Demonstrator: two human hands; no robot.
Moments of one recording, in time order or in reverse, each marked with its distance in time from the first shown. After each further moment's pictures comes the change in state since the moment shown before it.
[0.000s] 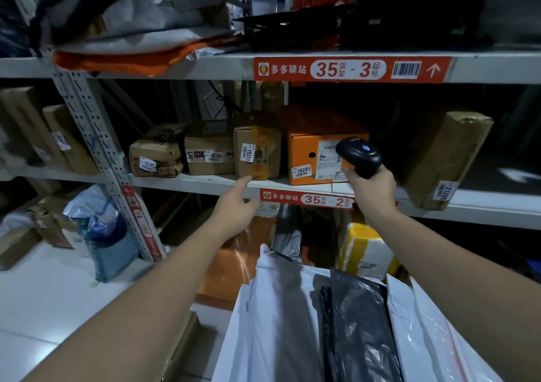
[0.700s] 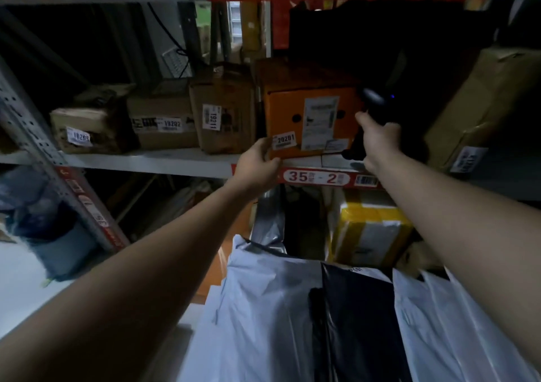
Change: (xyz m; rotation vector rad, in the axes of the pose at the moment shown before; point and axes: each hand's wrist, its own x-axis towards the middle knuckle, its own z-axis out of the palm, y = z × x) left_hand 0.106 0.010 0.113 -0.239 -0.109 0.050; right_hand 0.128 0.073 0.025 0.263 0.135 0.275
